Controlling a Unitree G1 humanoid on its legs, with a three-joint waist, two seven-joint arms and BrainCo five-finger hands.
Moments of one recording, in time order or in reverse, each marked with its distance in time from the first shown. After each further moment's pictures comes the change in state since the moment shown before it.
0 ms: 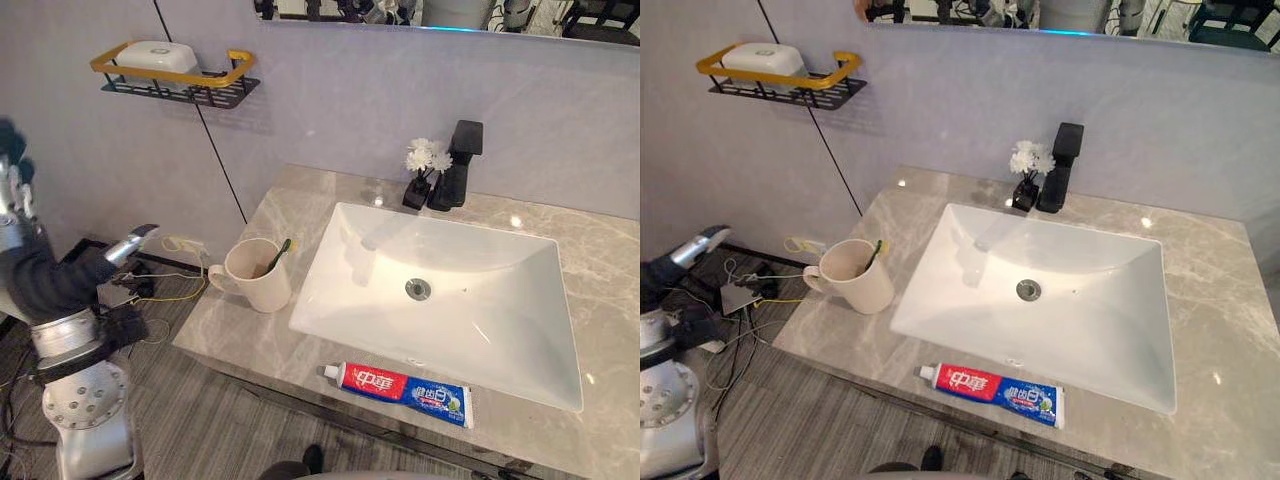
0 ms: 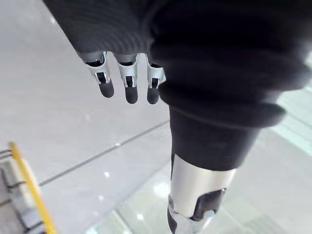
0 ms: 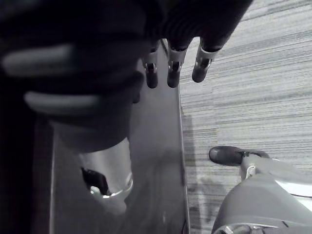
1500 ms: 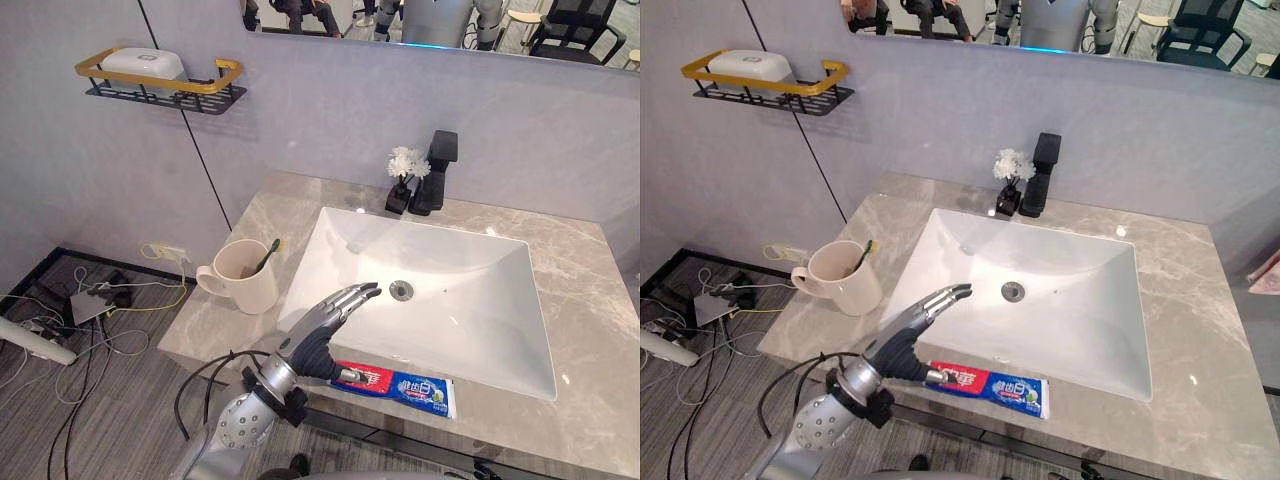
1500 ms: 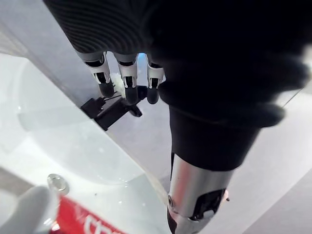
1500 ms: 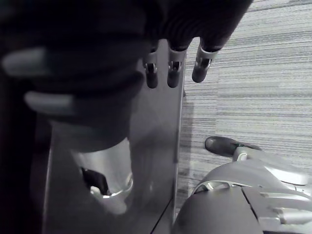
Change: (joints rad) left arm 0.121 0.087 -0.701 0.340 0.349 0.007 -0.317; right arm -0.006 0.010 0.160 -0.010 -0.030 -0.001 0.018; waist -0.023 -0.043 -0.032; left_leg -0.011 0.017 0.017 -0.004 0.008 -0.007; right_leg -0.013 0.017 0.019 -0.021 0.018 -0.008
